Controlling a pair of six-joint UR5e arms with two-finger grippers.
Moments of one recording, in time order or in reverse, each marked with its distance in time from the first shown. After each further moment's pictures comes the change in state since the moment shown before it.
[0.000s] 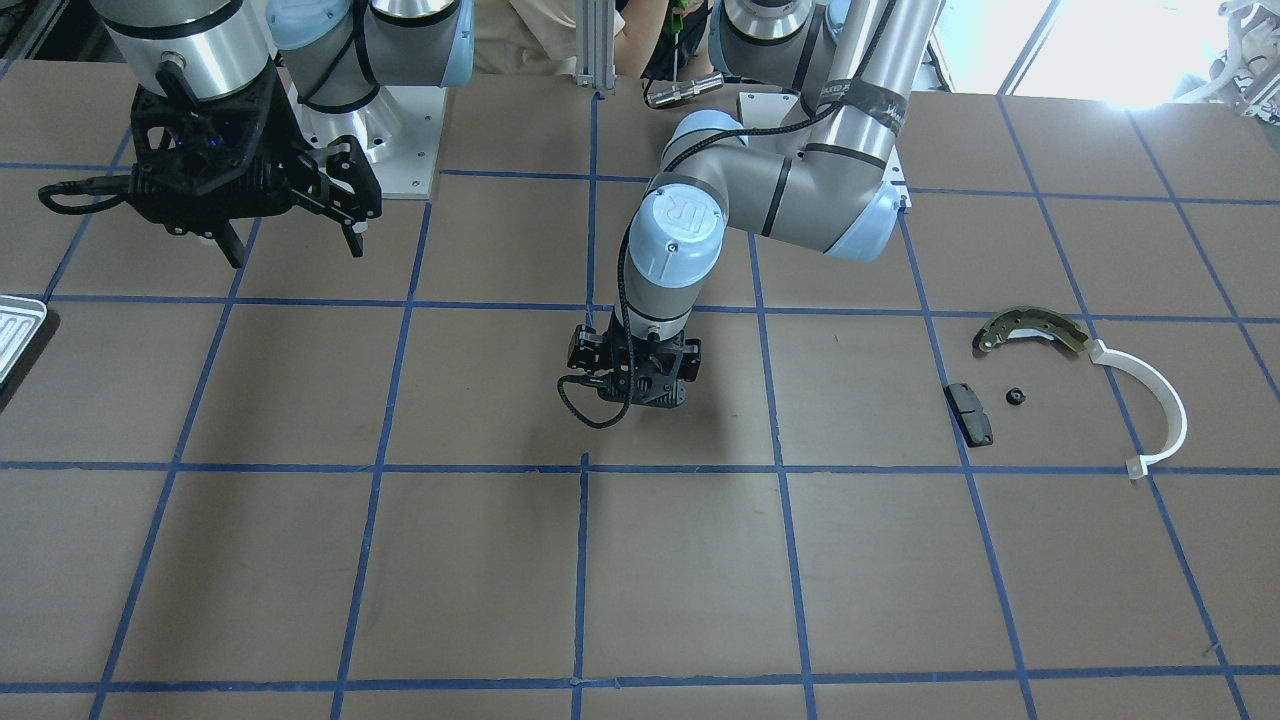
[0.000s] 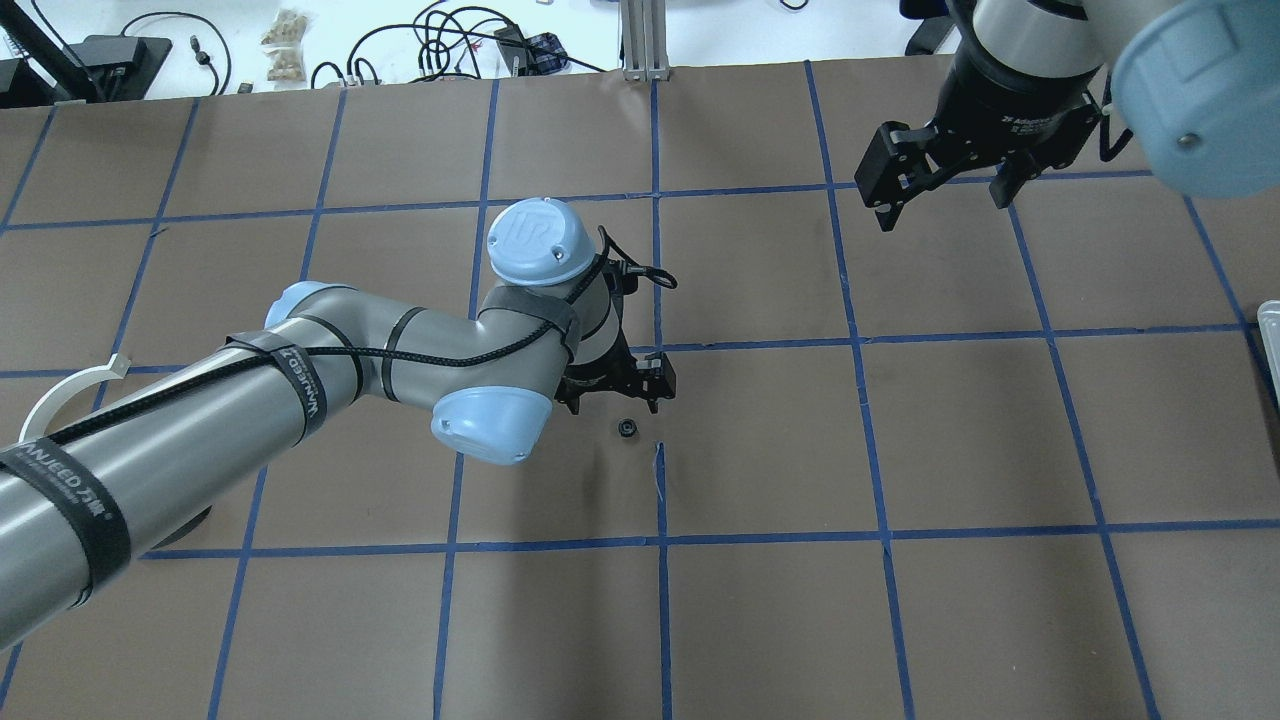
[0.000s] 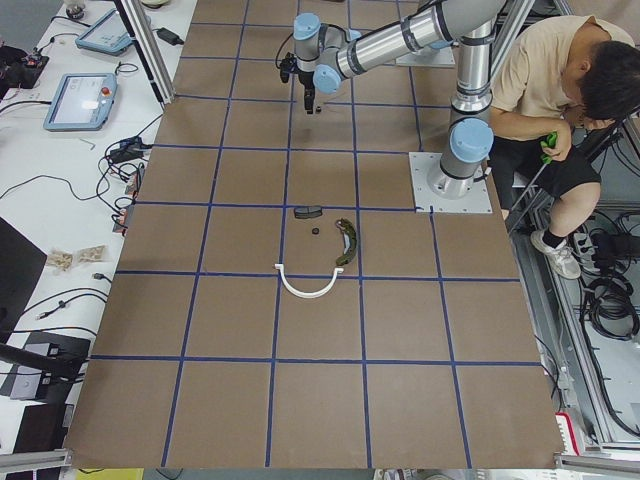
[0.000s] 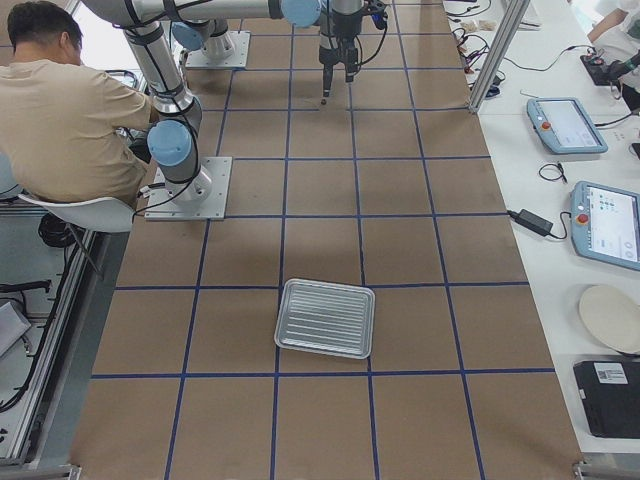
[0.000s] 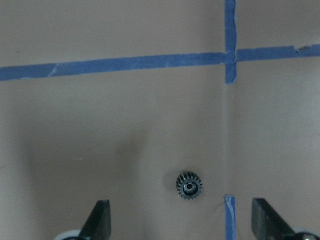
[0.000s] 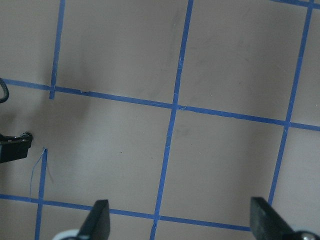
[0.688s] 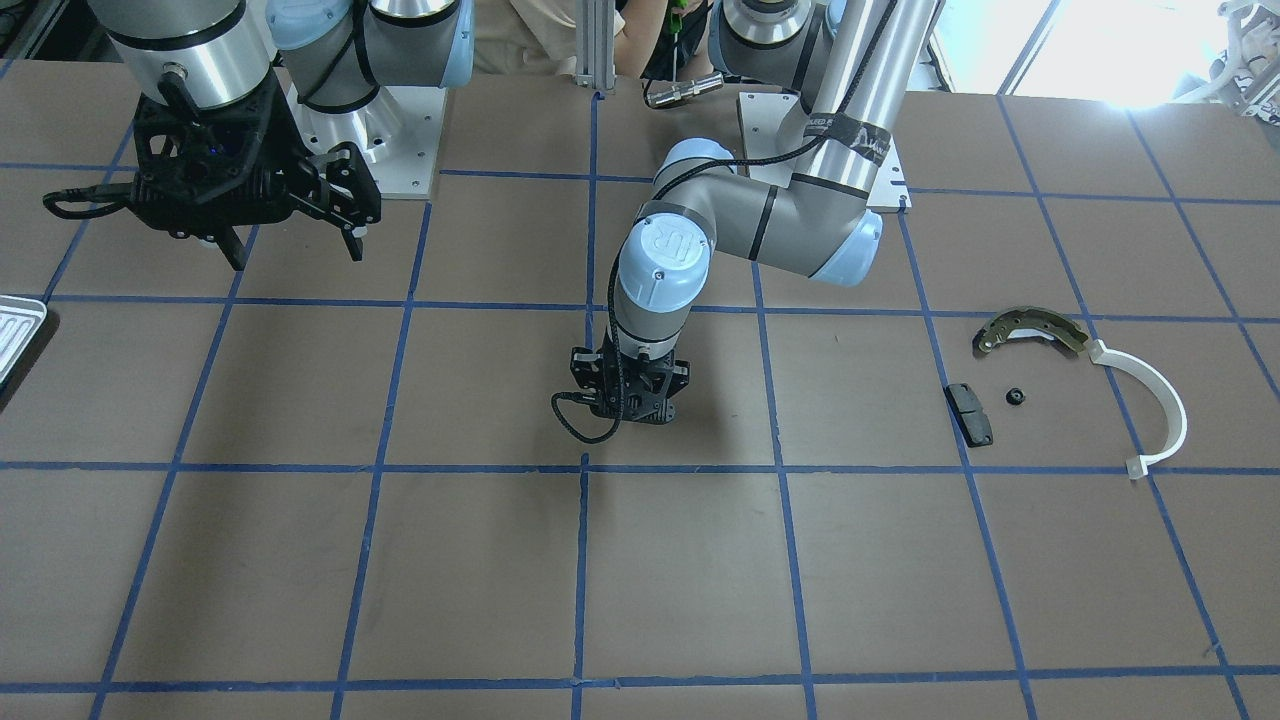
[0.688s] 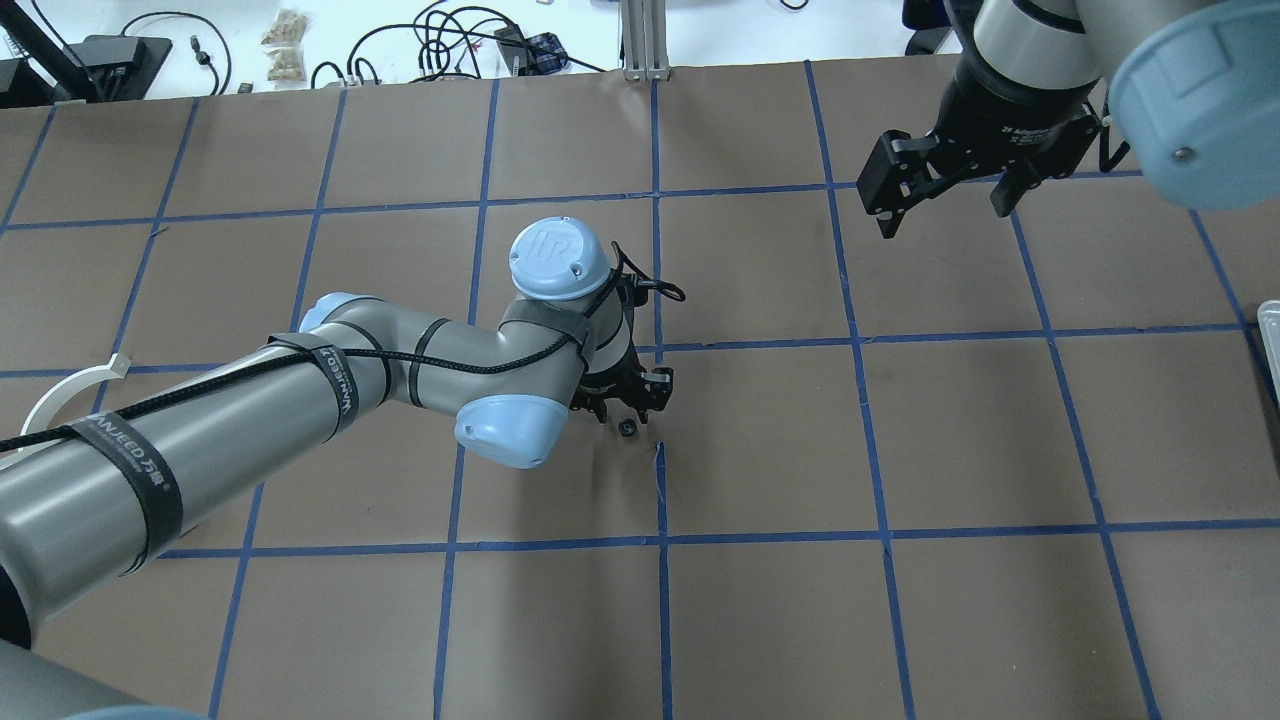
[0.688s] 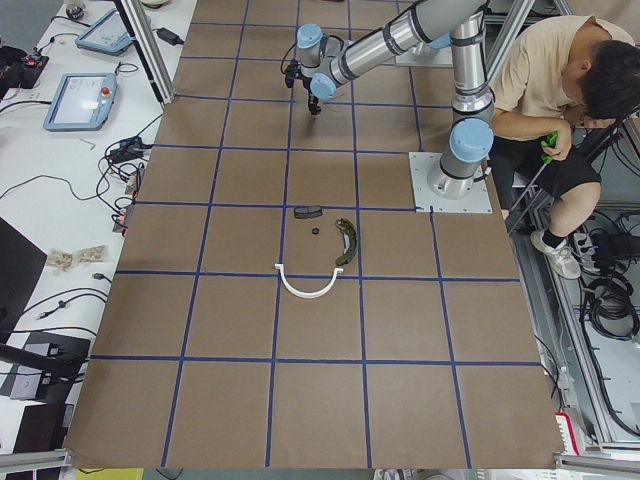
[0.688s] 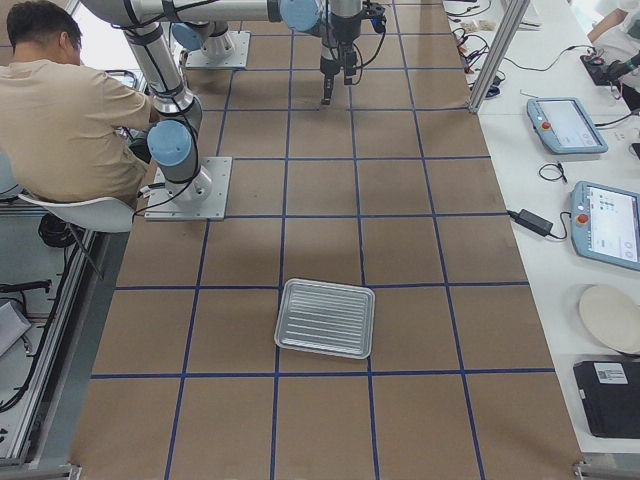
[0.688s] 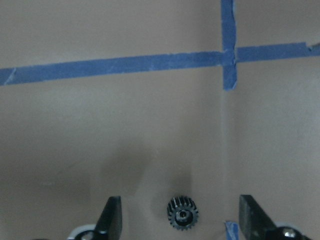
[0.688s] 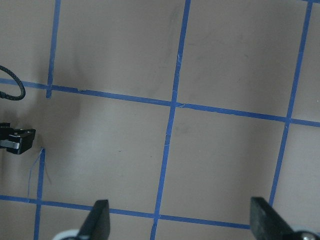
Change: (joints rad) left arm -0.007 -0.055 0.000 0.046 0.007 0.009; right arm -0.005 -0.005 0.019 -0.004 0.001 0.027
